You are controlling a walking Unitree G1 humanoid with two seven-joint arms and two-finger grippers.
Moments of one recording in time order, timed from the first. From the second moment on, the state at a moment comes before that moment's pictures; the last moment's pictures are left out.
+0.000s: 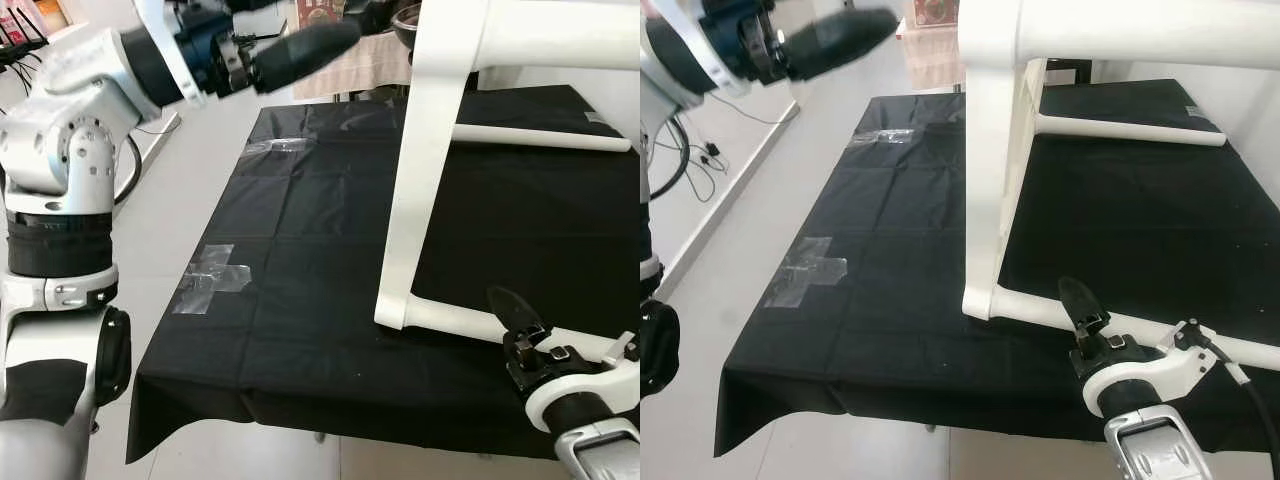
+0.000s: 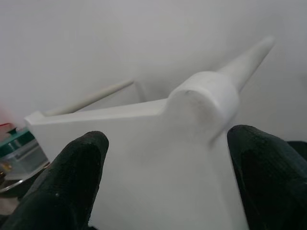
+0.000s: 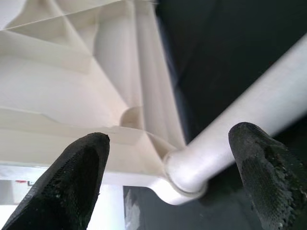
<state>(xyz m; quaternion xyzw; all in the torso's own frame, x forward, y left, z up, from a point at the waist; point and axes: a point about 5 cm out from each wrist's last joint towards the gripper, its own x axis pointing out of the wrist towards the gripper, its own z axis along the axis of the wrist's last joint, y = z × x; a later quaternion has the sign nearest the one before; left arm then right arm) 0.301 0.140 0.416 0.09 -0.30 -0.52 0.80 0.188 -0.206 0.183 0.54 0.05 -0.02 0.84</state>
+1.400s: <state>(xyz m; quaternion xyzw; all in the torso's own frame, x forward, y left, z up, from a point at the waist) 0.261 0.146 0.215 -0.19 -0.10 -0.32 0.92 0.309 -0.158 0.231 -0.01 -0.10 0.09 0.99</state>
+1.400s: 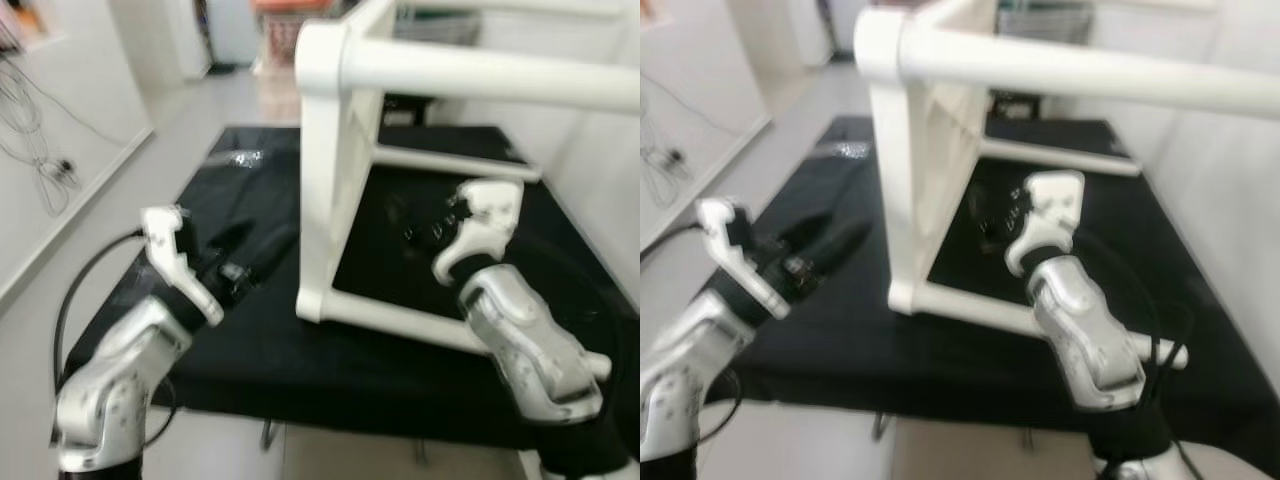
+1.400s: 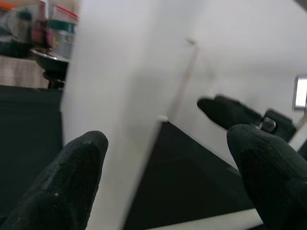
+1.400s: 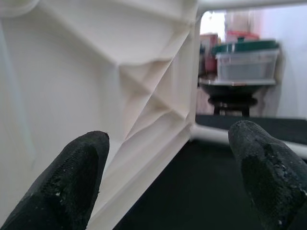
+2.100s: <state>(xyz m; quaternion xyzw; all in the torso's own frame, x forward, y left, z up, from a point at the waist) 0.266 0.140 0.181 -0.15 -0.03 -0.28 0.95 0.311 -0.163 0.213 -0.07 -0.08 0.08 0.99</state>
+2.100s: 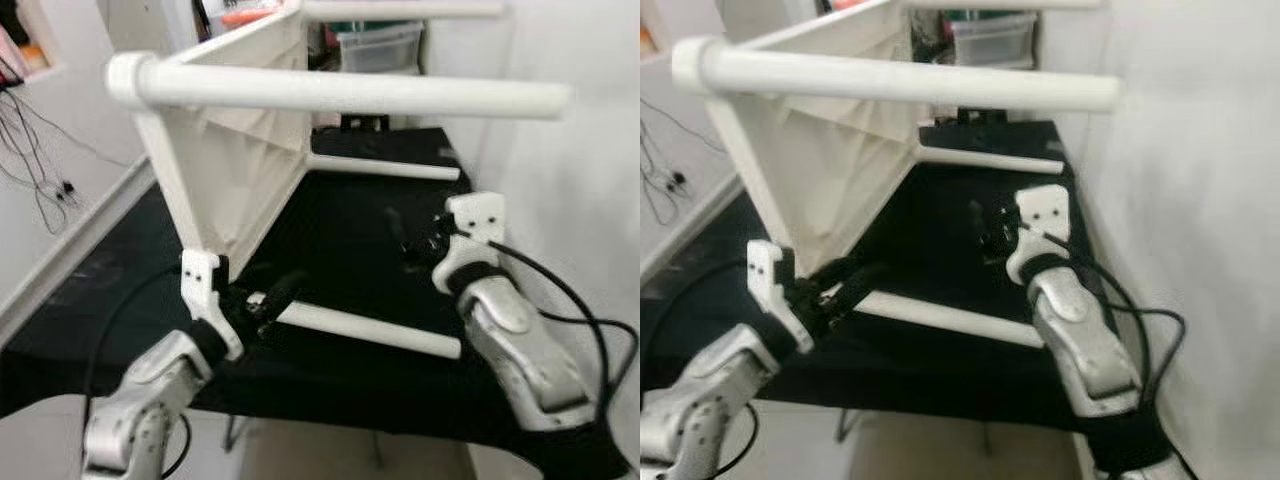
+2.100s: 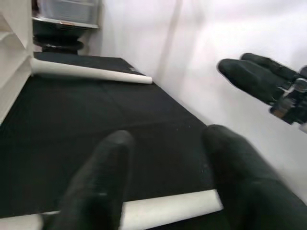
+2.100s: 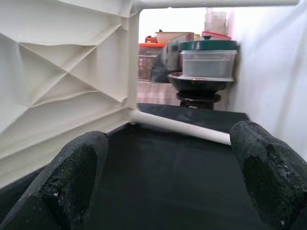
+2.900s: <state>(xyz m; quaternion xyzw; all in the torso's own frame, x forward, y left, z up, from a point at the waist) 0.276 0.165 0.158 -0.11 0.00 -0.17 0.98 0.298 -0.147 0.167 -0.07 -0.02 0.08 0.99</state>
